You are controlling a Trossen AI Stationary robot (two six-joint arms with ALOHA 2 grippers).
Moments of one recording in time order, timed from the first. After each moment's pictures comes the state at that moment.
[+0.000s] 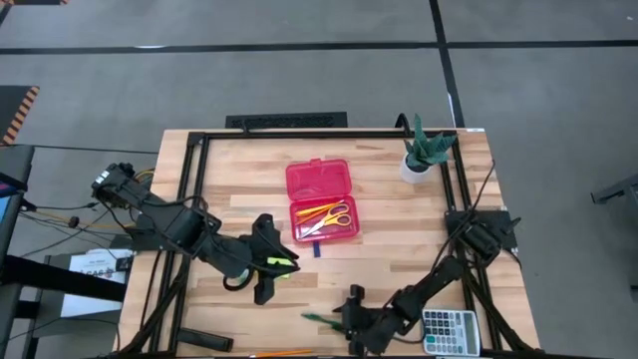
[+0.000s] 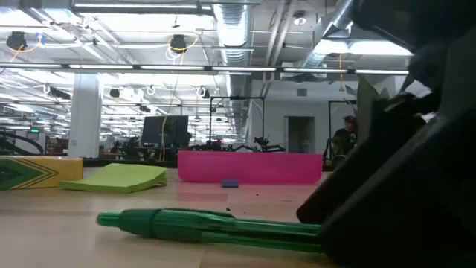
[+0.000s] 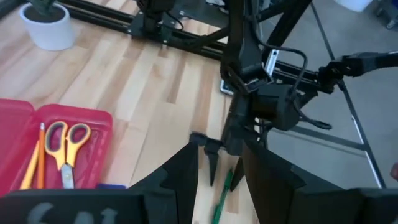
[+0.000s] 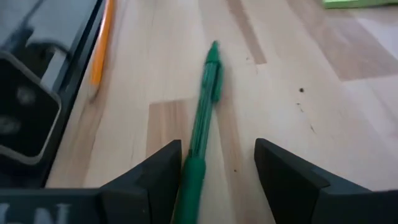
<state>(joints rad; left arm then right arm) -0.54 1.44 1.52 -0.68 -0.40 -0.61 0.75 2.16 1.14 0.28 0.59 0.63</state>
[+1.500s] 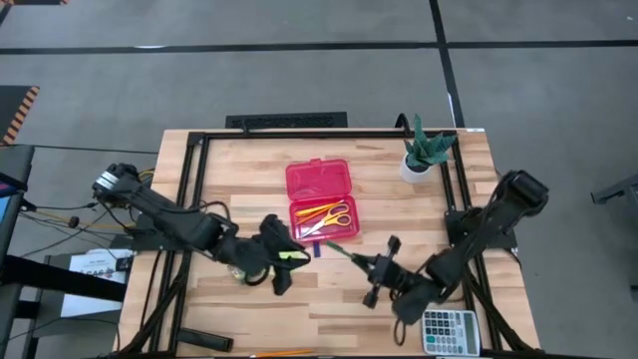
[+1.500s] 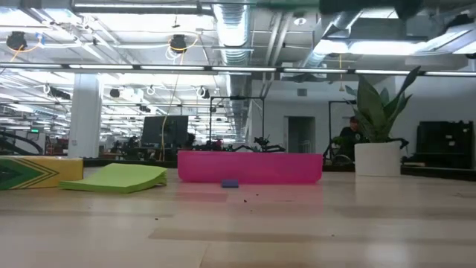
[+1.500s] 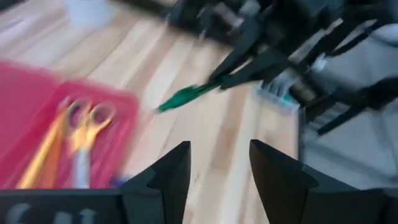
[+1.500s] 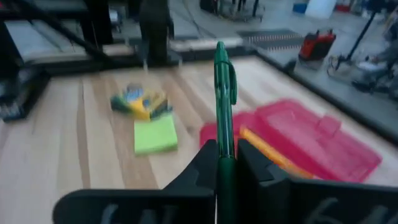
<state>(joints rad) -0.48 1.45 1.29 -0.45 -0.46 -0.68 0.73 1.58 0.98 -0.10 1.11 0.60</state>
